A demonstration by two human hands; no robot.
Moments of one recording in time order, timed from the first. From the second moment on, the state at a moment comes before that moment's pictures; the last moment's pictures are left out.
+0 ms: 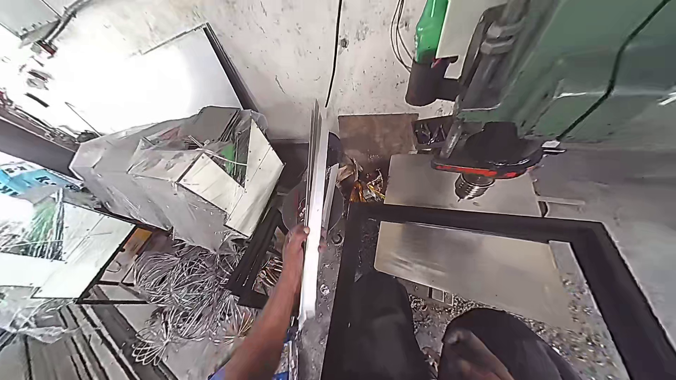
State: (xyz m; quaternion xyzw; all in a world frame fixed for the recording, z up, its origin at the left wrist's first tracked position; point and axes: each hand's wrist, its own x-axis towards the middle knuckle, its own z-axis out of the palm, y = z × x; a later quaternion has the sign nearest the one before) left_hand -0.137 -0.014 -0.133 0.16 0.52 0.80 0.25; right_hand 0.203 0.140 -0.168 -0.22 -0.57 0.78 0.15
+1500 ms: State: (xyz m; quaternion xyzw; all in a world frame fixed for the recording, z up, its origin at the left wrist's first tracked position) left_hand 0.080 0.030 -0.175 0.10 0.47 0.81 0.33; right_hand 0.337 0.159 -0.139 -0.45 -0.81 0.32 0.20
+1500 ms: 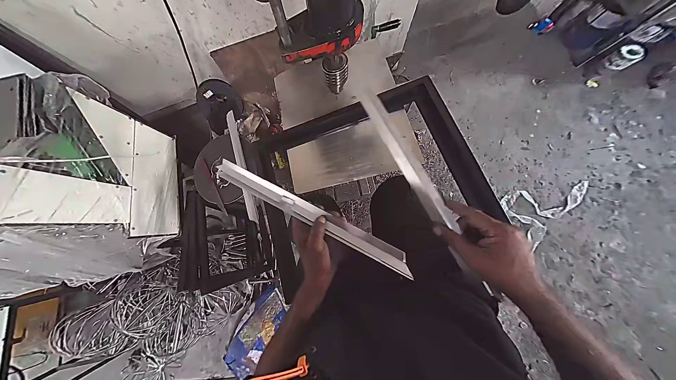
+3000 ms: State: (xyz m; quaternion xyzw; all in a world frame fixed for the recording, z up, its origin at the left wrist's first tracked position) left_hand -0.011 -0.120 -0.184 0.32 0.64 0.63 0.30; right_hand 0.379 0.281 -0.196 -0.53 -0.83 0.16 0.11
